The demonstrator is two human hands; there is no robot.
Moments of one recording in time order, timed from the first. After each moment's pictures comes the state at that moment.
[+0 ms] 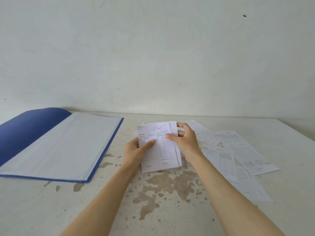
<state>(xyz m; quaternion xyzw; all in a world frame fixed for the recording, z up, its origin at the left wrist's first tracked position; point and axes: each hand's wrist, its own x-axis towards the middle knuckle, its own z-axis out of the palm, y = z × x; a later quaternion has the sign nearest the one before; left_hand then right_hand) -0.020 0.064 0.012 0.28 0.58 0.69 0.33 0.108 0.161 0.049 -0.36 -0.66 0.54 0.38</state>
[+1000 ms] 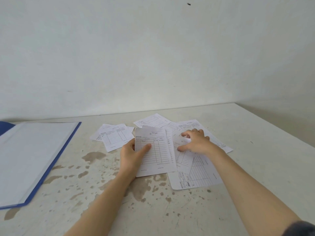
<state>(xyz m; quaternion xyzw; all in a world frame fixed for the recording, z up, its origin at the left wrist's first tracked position) 0.079 0.119 0.005 0.35 0.63 0.63 0.29 0.261 0.249 0.031 -0.54 -0.80 0.23 0.10</state>
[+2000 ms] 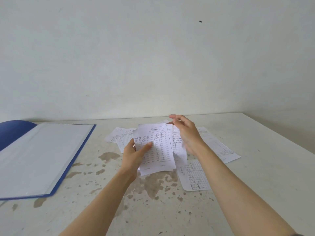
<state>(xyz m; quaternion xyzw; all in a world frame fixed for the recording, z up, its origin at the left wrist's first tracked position) 0.054 0.096 0.020 0.31 0.53 0.70 0.37 0.193 0.199 0.077 -0.36 -0.65 0.52 0.42</state>
